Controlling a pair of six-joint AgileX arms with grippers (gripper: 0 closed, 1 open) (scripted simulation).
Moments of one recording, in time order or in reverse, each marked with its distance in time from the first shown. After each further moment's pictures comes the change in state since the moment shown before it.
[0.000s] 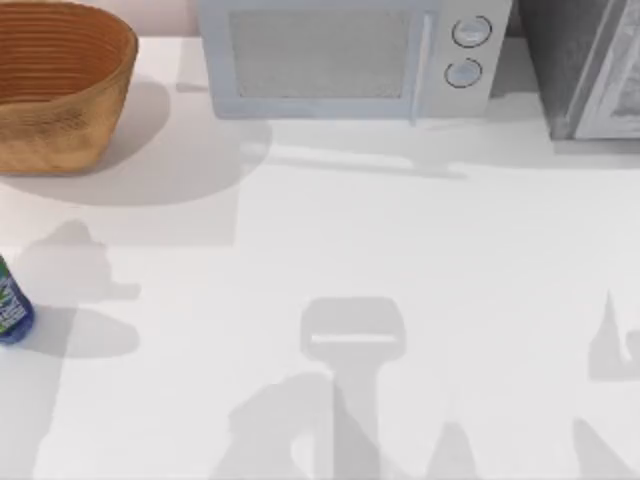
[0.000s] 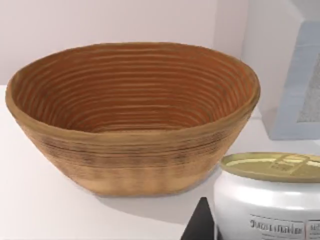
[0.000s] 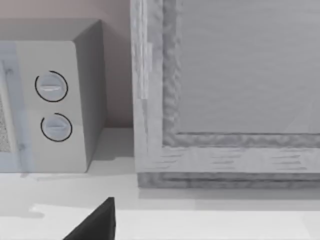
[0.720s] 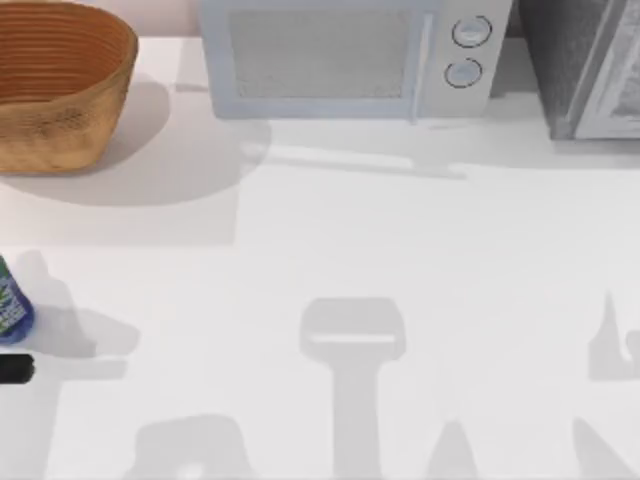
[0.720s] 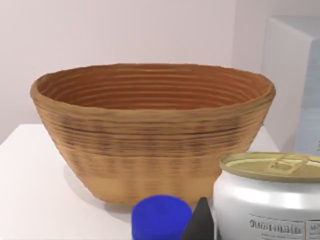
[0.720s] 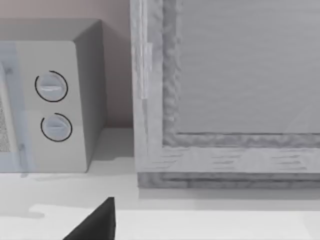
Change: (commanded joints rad) left arm -0.029 -0.612 -0.584 0.269 -0.083 -0.031; right arm 0.000 0.000 0.000 0.000 0.000 0.000
